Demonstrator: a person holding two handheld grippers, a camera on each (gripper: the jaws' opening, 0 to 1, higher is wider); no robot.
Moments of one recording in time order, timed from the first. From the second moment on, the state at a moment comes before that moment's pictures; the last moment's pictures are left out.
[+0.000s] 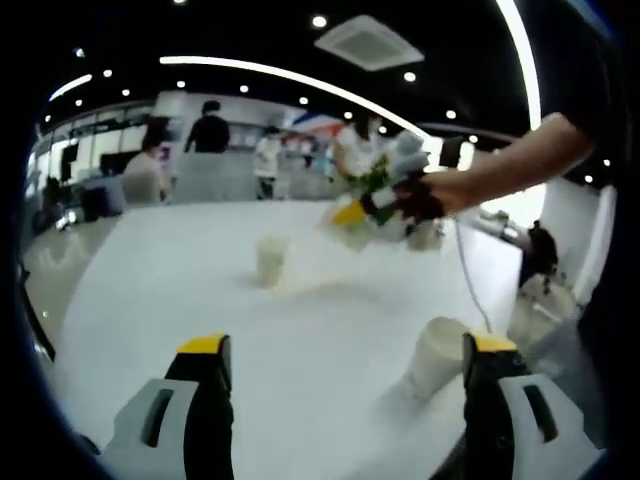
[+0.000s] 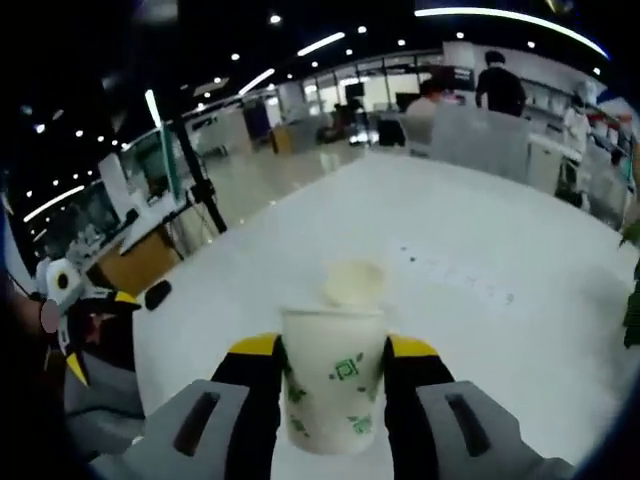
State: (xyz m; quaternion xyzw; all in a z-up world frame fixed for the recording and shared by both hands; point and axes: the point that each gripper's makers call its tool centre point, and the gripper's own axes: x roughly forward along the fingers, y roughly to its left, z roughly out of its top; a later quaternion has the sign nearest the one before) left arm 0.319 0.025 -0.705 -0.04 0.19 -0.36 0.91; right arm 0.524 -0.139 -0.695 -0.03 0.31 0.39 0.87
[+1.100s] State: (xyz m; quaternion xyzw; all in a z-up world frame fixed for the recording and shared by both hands) left arm 0.308 0.028 -0.694 -0.01 0.18 -0.37 0.91; right arm 0.476 -0.117 -0.562 0.10 0.13 0.46 0.87
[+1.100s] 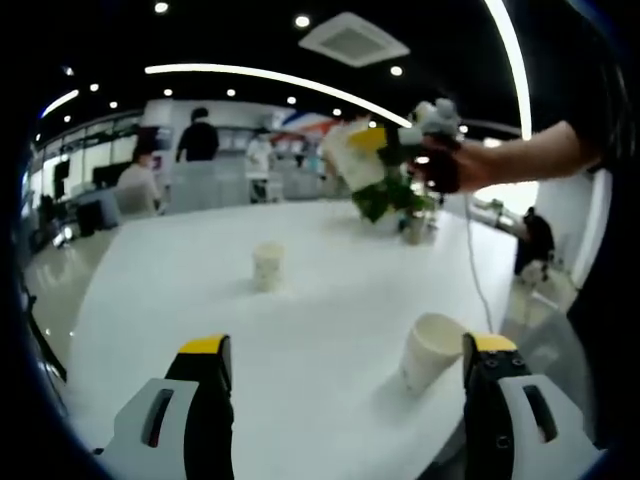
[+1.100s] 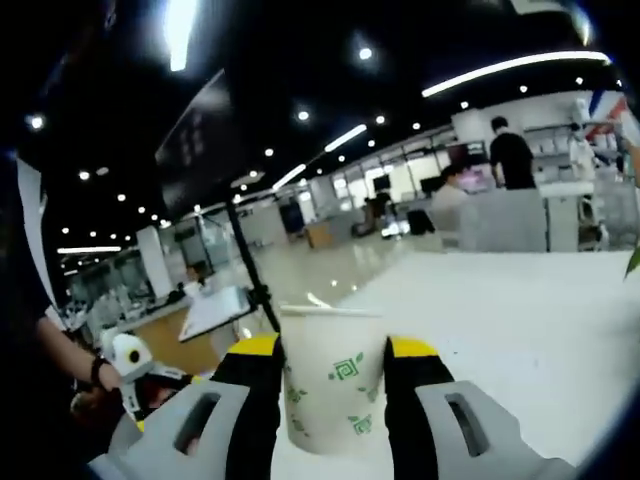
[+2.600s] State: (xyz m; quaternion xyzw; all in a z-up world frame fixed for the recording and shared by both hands) left arm 0.288 0.030 -0.700 -0.01 0.20 -0.38 0.91; right arm 0.373 -0.120 -0.494 0.18 0.01 0.55 0.81
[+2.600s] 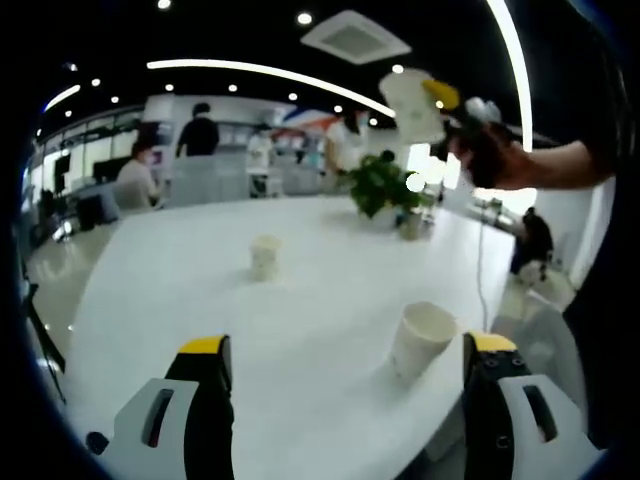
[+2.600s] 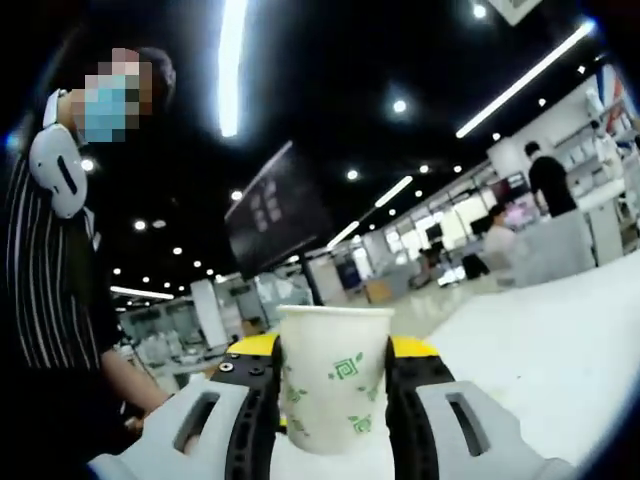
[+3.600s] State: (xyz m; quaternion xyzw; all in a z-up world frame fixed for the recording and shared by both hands) left arm 0.286 0.030 -0.706 -0.01 0.22 -0.38 0.90; right arm 0.317 -0.107 -0.536 0.19 -0.02 0.62 0.76
